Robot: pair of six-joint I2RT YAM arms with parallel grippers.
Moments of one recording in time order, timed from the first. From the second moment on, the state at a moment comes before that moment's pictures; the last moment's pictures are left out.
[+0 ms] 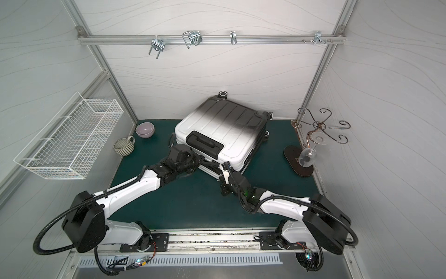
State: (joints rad) left arm -0.64 1.38 0.90 -0.14 0.04 -1.32; right arm 0.94 1.22 0.50 0.21 0.15 0.32
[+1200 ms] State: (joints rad) left arm -0.57 1.36 1.53 -0.94 0.12 -0.20; right arm 1.02 1.43 0.34 0.77 0.42 0.71
